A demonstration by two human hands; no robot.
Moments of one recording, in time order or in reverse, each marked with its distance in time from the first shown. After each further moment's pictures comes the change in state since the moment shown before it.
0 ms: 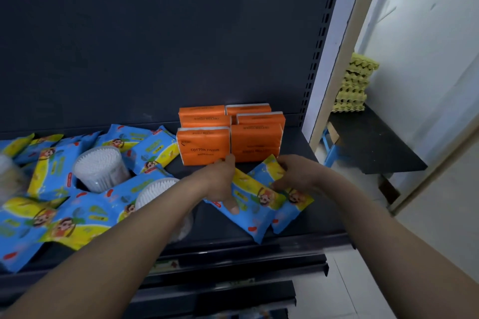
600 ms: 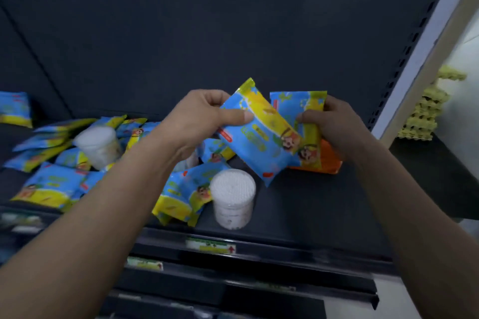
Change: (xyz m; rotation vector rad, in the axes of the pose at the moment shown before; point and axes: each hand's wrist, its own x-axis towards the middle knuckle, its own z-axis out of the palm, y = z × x) left_hand -0.125 -0.067 -0.077 -1.097 0.658 0.104; right_hand -0.001 -0.119 -0.012 0.705 0.294 -0.404
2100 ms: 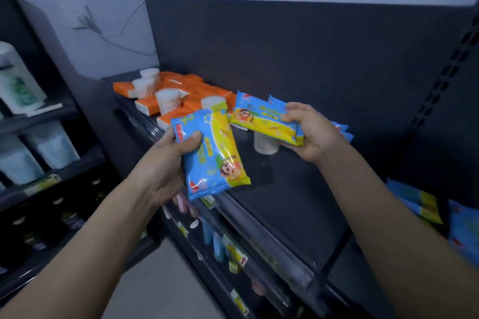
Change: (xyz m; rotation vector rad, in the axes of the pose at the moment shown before) left_hand -0.156 -0.201 -0.676 -0.593 0.848 -0.071; right_hand 0.077 -0.114 0.802 0.395 -0.650 0.309
